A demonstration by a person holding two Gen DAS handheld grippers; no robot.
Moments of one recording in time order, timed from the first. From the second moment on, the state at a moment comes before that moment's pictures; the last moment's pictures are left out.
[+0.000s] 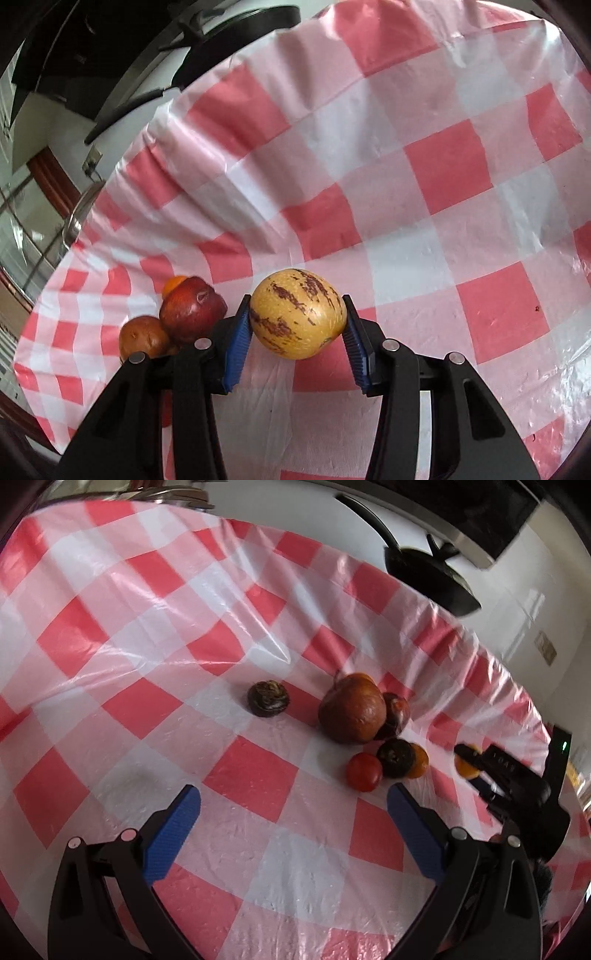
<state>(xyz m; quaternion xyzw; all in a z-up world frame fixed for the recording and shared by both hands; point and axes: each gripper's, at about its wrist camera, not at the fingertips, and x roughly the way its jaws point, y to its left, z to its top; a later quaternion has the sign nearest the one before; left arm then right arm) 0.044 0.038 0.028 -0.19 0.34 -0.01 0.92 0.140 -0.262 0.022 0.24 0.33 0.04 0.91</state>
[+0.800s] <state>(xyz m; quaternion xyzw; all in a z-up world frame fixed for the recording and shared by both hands) 0.184 -0.032 0.019 0.05 0.41 -0.02 0.91 0.132 -0.262 0.025 0.24 0.33 0.05 0.91</state>
